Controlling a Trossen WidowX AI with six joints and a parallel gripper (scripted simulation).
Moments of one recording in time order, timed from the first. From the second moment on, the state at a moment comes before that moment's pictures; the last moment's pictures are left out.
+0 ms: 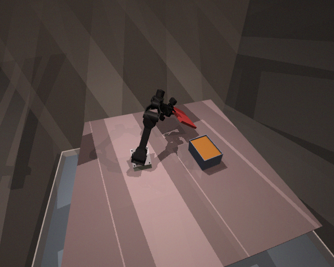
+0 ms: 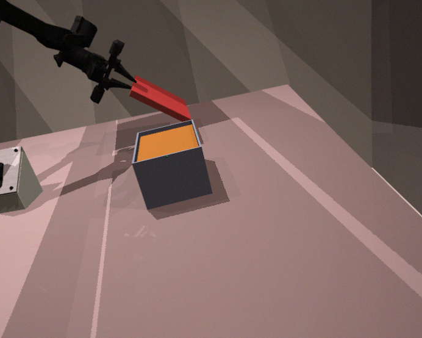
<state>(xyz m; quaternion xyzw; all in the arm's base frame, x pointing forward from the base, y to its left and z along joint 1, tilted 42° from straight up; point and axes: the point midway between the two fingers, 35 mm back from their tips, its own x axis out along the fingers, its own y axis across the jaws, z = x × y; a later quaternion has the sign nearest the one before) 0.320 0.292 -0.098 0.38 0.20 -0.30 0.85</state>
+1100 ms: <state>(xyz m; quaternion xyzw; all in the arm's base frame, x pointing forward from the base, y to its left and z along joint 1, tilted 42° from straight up) 0.319 0.275 -0.118 0.38 0.20 -0.30 0.85</state>
